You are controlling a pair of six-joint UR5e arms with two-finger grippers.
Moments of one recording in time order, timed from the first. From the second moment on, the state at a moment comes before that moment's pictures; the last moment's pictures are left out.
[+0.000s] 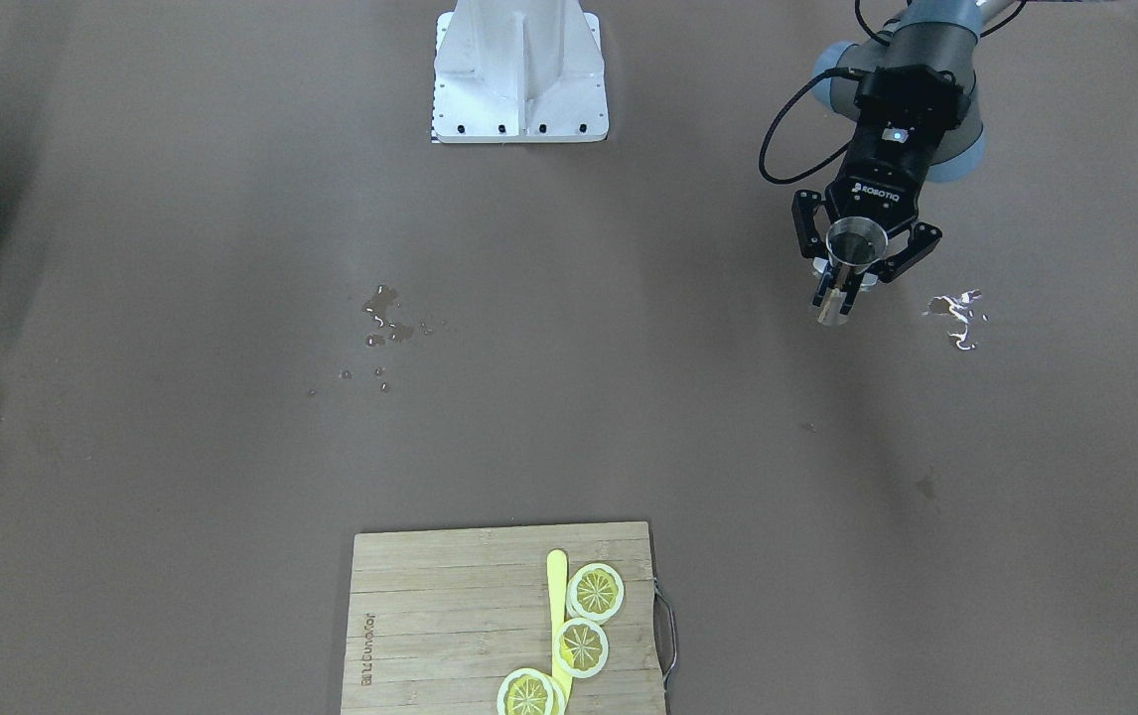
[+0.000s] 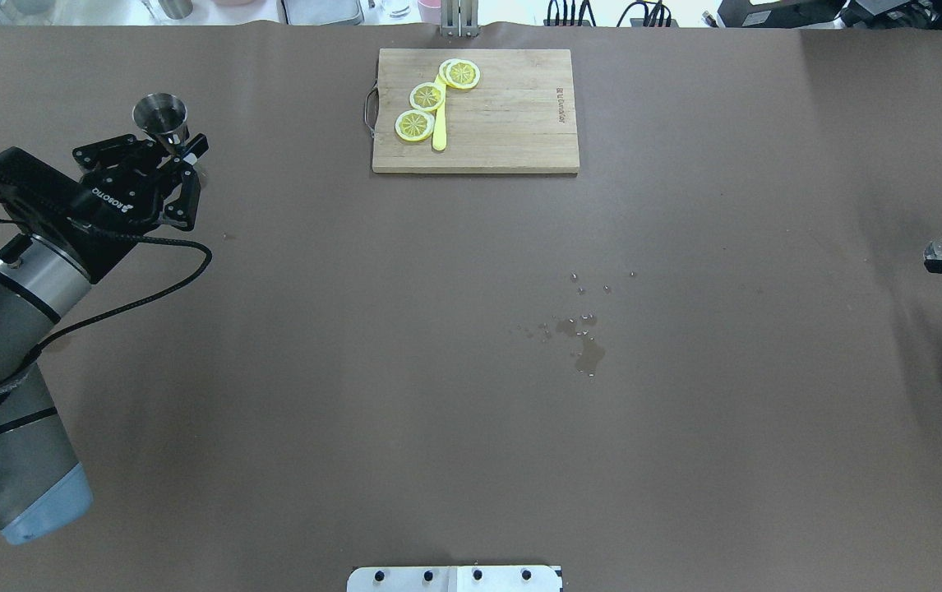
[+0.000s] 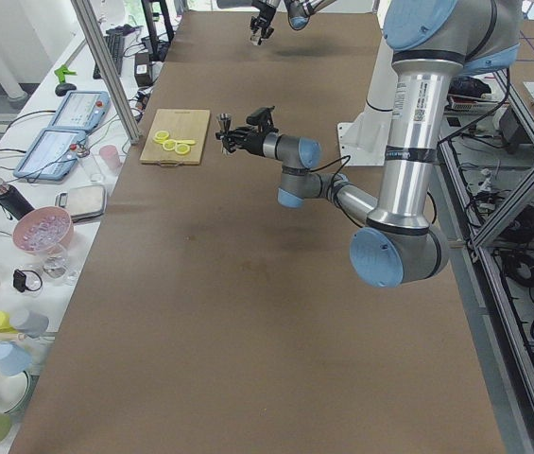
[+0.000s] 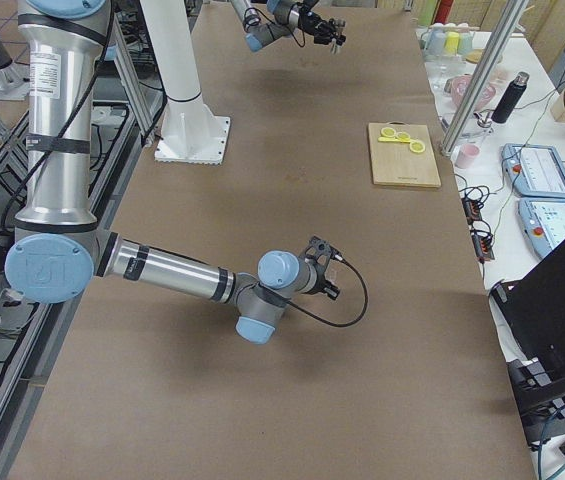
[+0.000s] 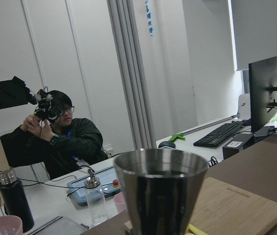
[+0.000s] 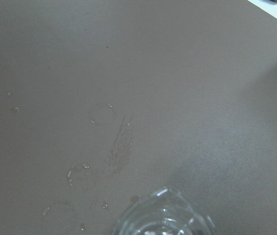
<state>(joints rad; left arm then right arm) -0.56 -1.70 -1.76 -3.02 -0.99 -0.44 1.19 -1.66 1.26 -0.04 2.19 0.12</state>
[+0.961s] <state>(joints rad) -0.56 -1.70 -1.70 -2.74 -0.74 -0.76 1.15 -1.62 1.16 0.08 2.20 0.25</state>
